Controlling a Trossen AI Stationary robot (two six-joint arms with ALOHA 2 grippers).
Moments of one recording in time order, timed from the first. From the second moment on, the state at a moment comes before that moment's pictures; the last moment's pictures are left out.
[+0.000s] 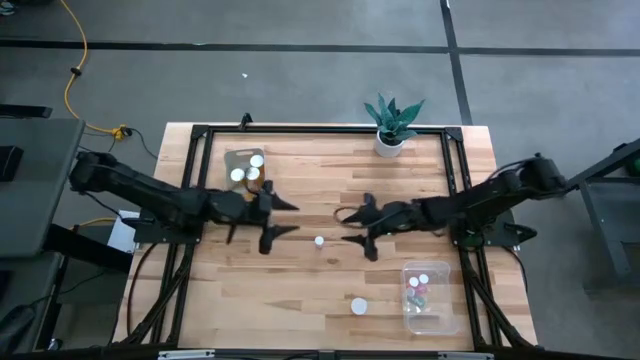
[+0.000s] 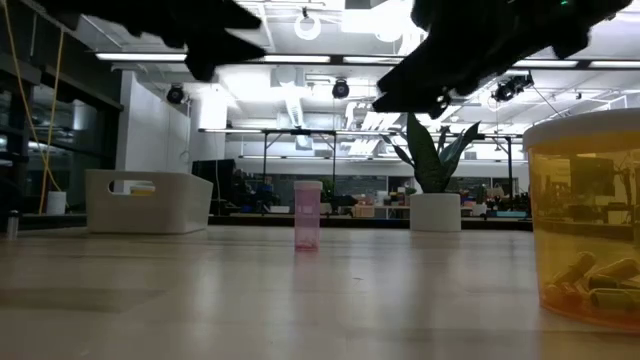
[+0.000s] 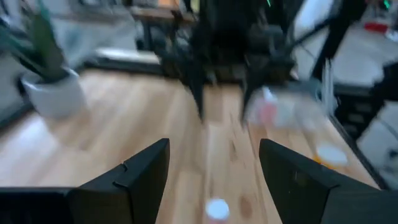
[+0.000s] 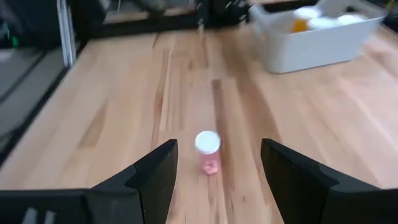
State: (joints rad) left arm -0.09 1.11 0.55 0.30 -0.24 -0.14; right arm 0.20 1.40 0.66 0.31 0.14 0.17
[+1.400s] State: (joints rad) left arm -0.10 0.89 0.55 0.15 -0.35 -0.18; right arm 0.16 1.87 0.94 0.30 0.08 0.07
